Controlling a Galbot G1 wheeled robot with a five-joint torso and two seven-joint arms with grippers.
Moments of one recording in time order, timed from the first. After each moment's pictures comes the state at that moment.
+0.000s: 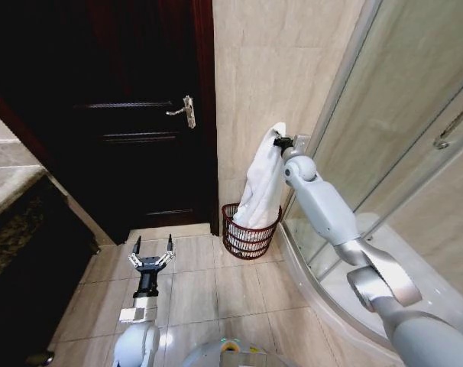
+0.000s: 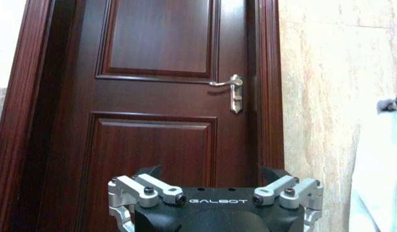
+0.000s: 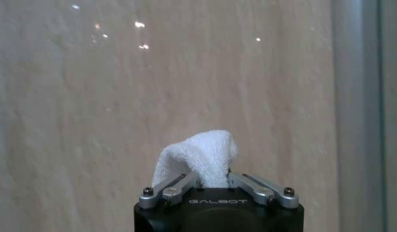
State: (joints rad) left arm 1.65 -1.61 -0.71 -1.97 -0.14 -0.53 0.12; right arm -0.19 1.21 0.02 1.26 0.71 -0.25 0.36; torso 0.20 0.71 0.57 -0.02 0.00
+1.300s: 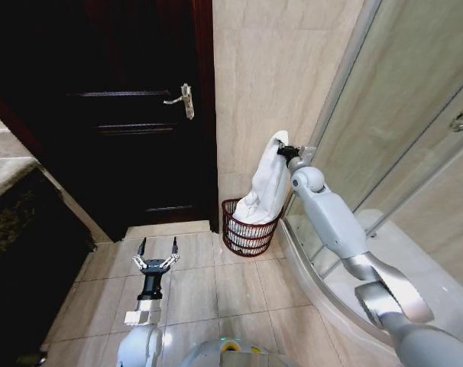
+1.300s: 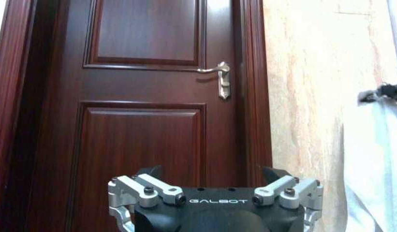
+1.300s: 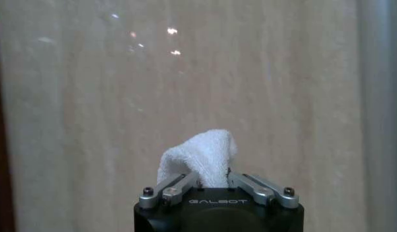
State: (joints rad) left arm 1.66 -1.61 -0.68 -1.96 -0.09 -0.56 0.12; right arm -0.26 1.17 0.04 1.35 0.69 -0.22 0.21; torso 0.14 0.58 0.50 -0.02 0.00
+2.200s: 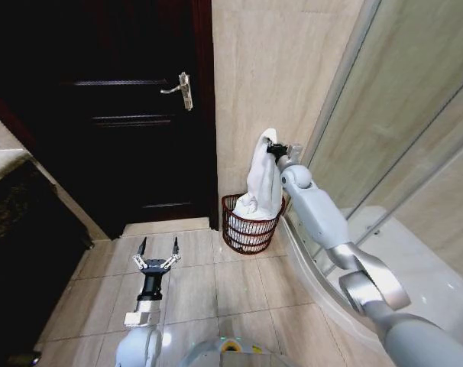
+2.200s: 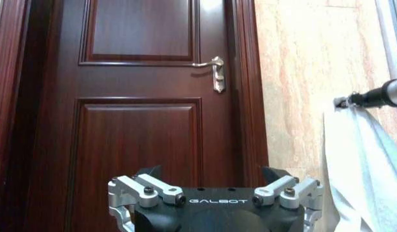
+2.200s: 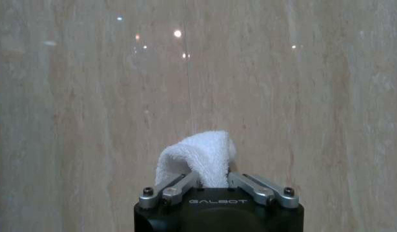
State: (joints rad) left arm 1.69 -1.61 -0.69 -1.99 -0.07 -0.56 0.13; right arm -0.15 1.29 0.05 1.12 0.60 -0.14 0.14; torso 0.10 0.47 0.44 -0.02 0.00
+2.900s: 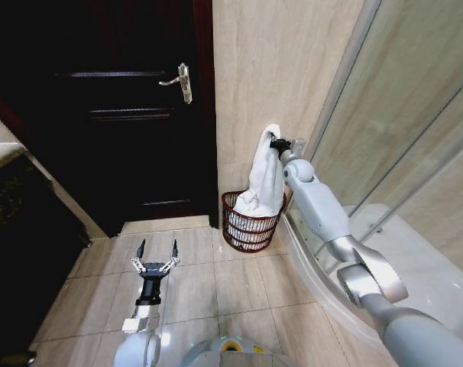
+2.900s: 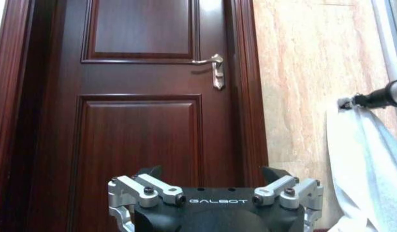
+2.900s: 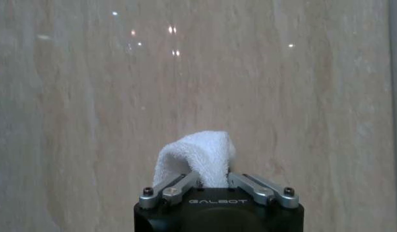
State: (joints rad) left arm 1.71 -1.61 -0.68 -1.98 -0.06 -0.60 0.12; right arm -0.17 1.27 0.05 1.14 0.61 -0.16 0.14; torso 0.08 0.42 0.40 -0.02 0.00
